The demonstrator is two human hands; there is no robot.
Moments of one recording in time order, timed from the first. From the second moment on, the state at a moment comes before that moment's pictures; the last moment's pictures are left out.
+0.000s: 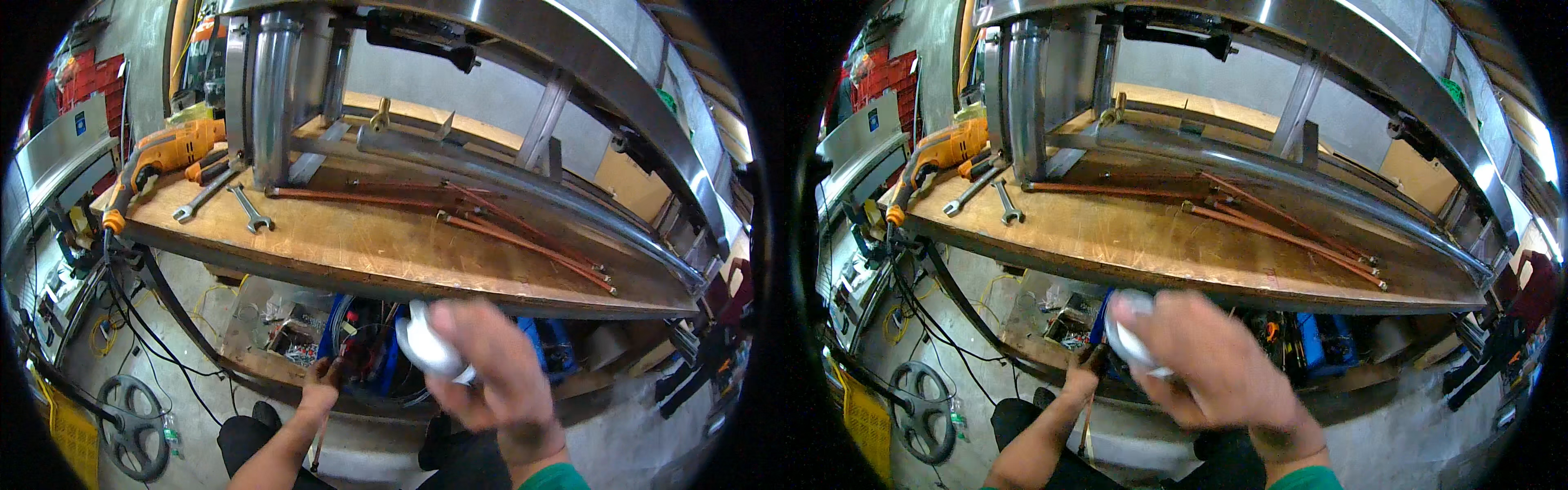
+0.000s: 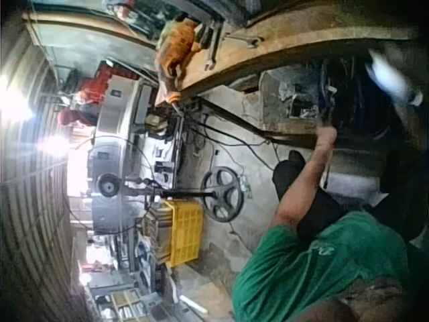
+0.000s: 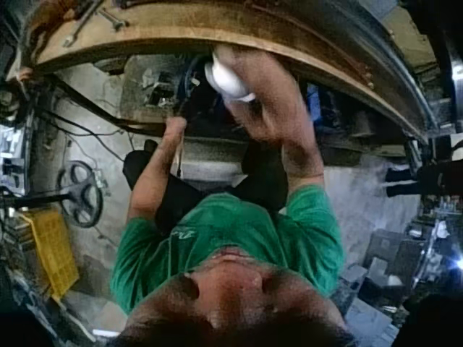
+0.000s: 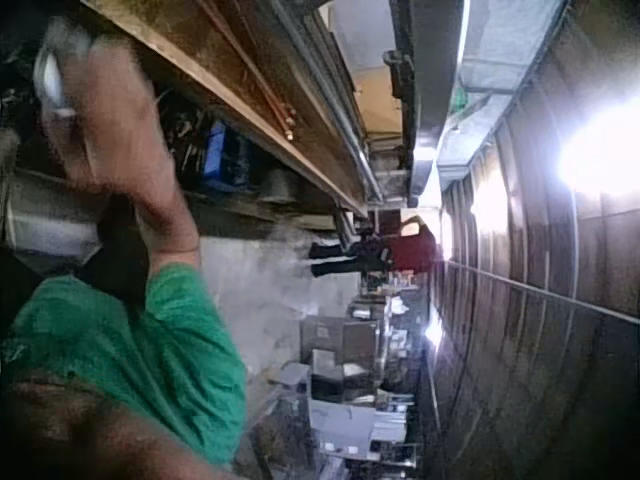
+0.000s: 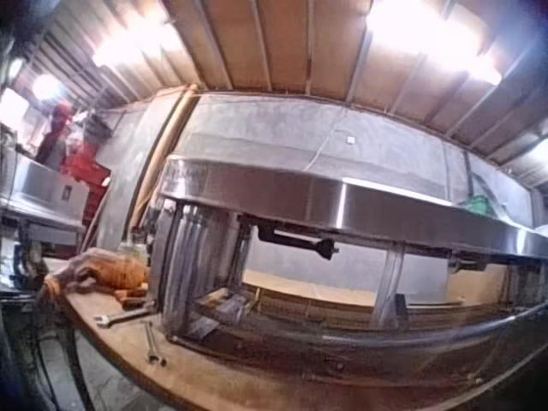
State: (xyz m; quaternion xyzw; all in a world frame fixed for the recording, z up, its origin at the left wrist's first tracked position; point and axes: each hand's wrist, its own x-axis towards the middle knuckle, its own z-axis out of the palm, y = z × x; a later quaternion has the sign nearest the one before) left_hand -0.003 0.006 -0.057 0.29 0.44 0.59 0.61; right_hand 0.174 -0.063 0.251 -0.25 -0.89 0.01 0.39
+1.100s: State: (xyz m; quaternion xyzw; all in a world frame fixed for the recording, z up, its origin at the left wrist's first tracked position) left_hand -0.031 -0.033 -0.002 0.28 0.40 0.54 0.68; right_hand 0.164 -0.076 0.092 -0.43 -0.80 0.25 0.32
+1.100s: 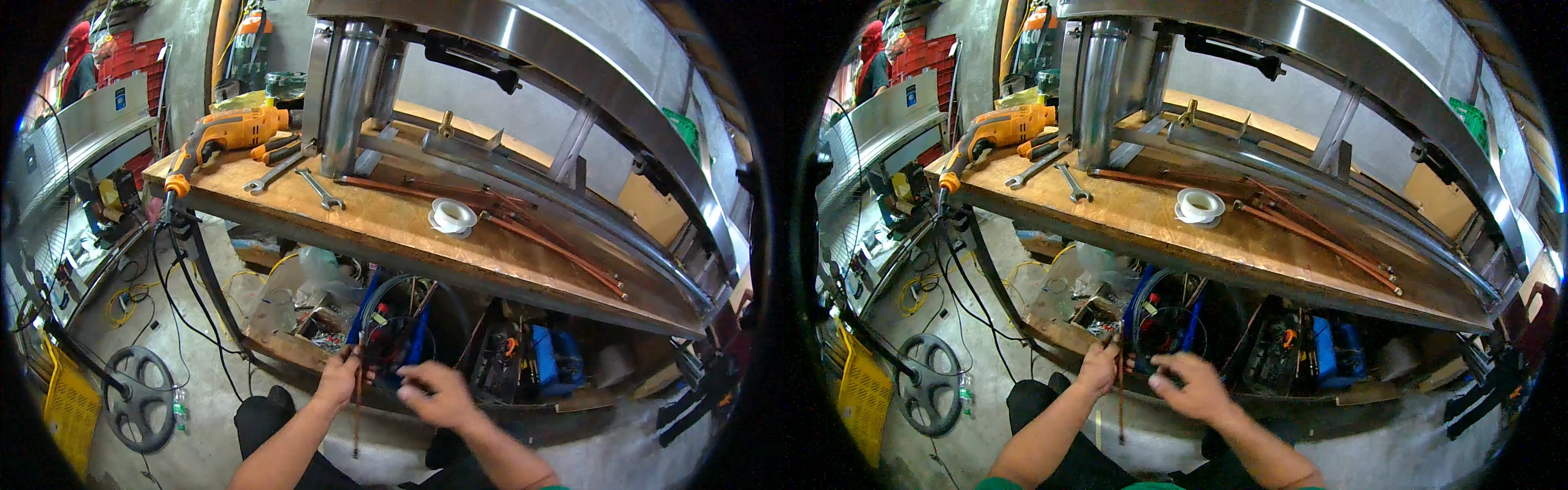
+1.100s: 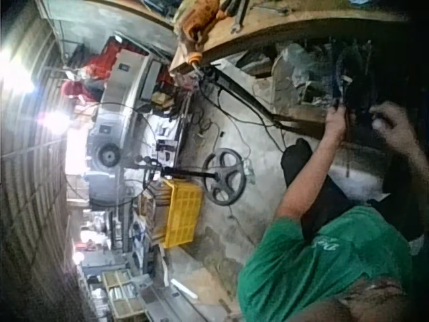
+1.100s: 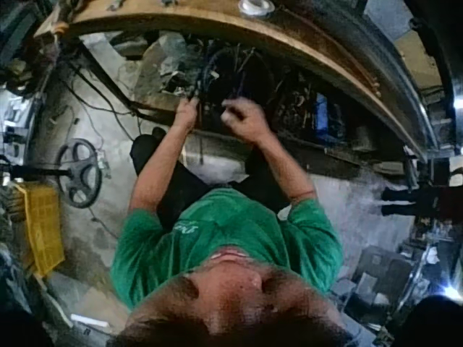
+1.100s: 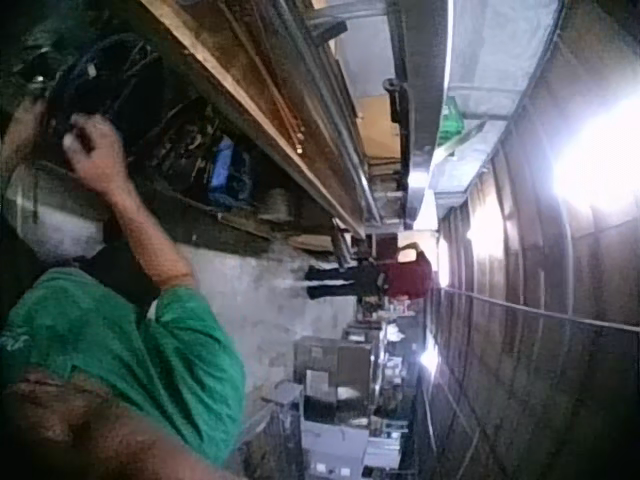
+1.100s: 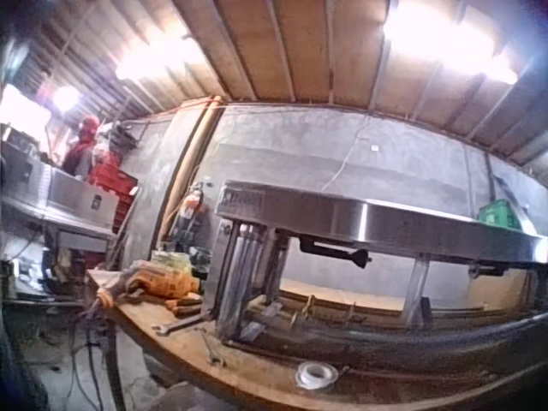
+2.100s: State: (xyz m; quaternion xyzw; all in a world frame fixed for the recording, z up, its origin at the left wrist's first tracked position) left_hand 0.041 -0.076 -0.041 0.46 0.42 0.18 0.76; right_hand 0.216 -0.064 -0.035 -0.62 -0.42 0.44 0.50
